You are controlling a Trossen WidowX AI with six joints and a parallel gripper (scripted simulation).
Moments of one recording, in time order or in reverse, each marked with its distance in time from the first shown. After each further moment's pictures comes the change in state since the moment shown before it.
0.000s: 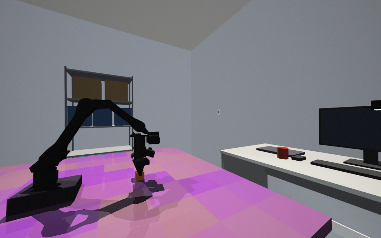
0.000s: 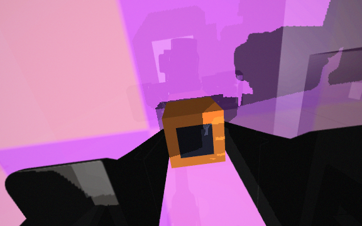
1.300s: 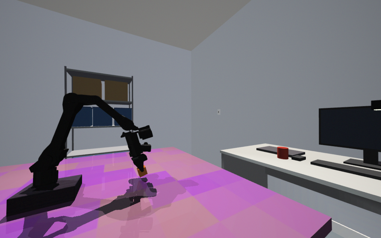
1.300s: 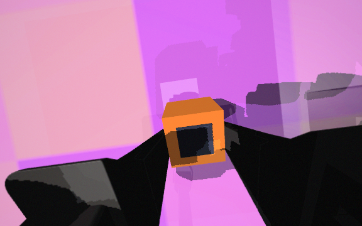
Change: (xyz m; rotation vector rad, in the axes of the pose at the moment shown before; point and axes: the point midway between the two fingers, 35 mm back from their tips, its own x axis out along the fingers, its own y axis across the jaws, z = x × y) arm -0.019 -0.002 0.002 0.004 -0.272 -0.001
